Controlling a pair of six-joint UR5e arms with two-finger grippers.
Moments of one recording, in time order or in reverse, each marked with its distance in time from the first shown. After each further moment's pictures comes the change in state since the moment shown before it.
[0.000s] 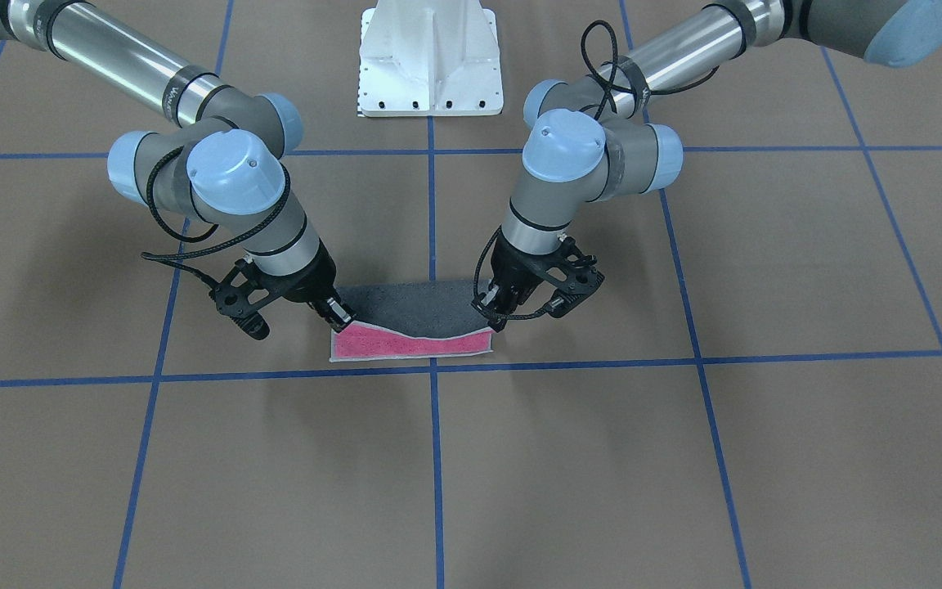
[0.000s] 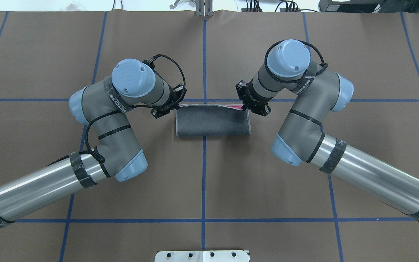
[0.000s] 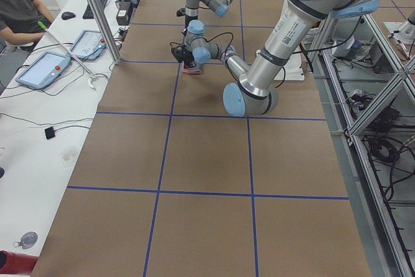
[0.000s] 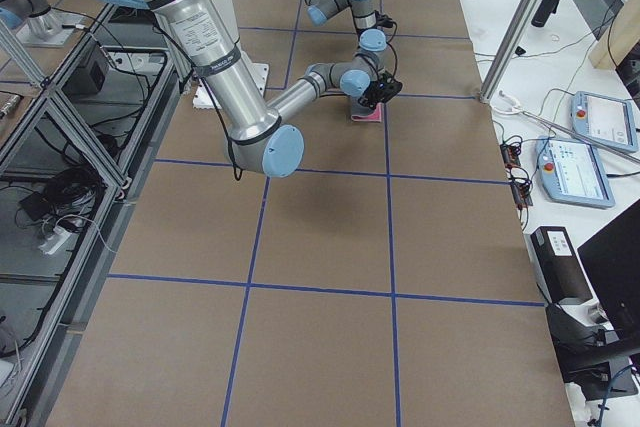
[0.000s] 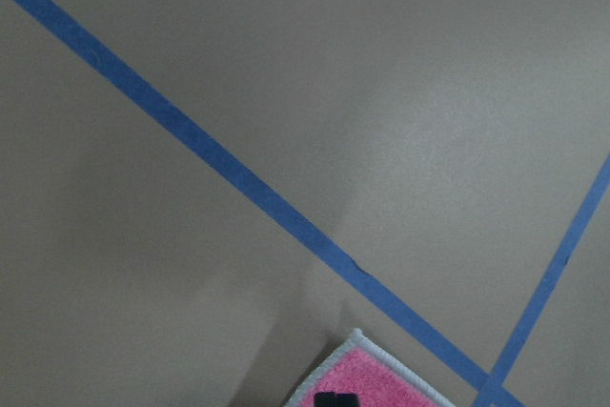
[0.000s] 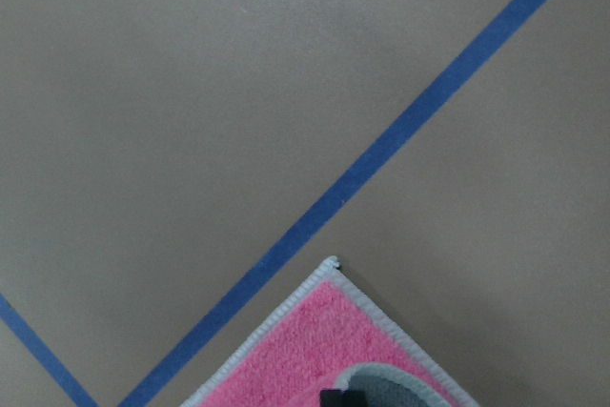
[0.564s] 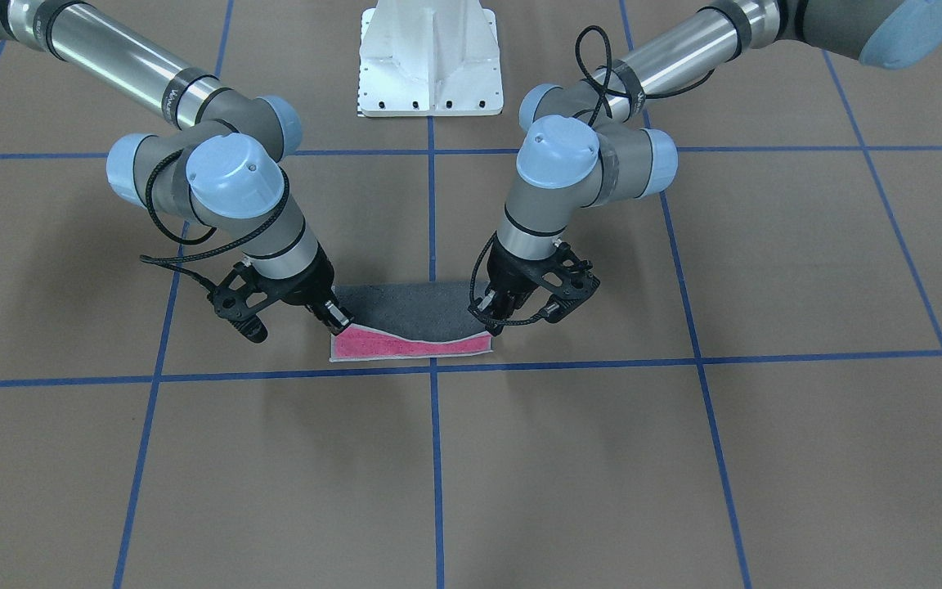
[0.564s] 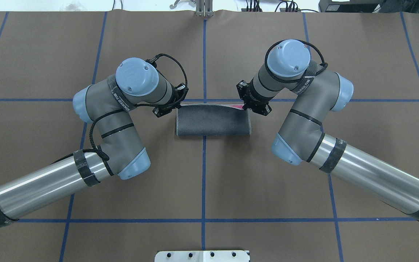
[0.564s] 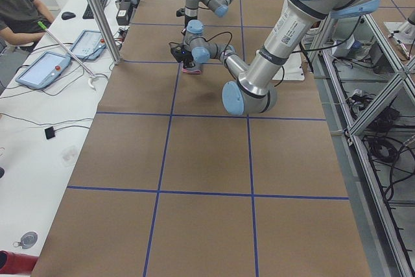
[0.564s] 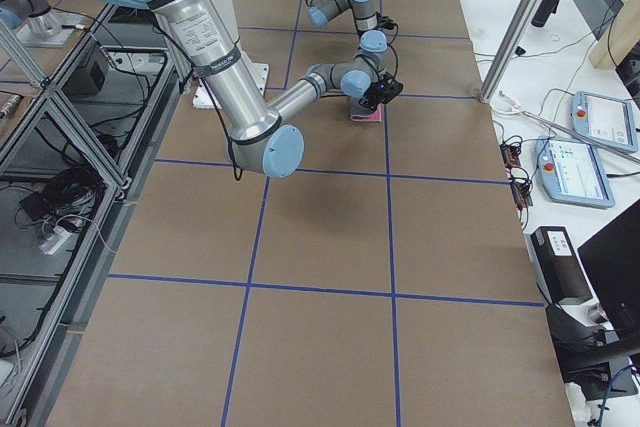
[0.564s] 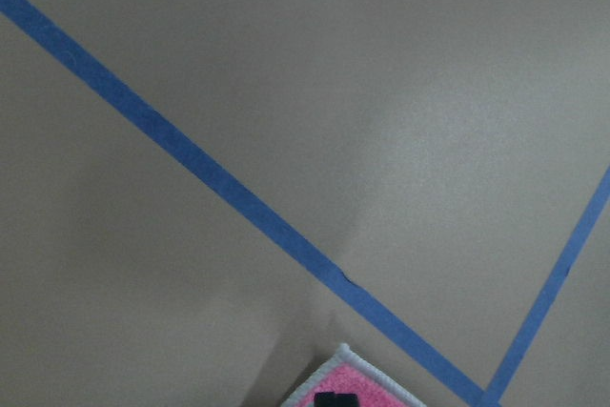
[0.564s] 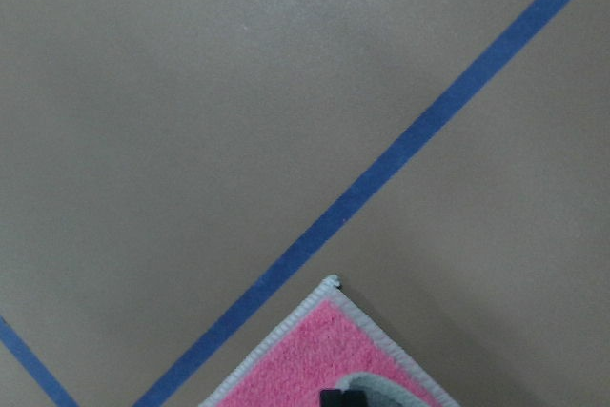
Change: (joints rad) left arm 0.000 -0.014 0.025 -0.007 0.001 0.000; right arm 0.001 0.001 -0.008 0.000 -0.005 -0.004
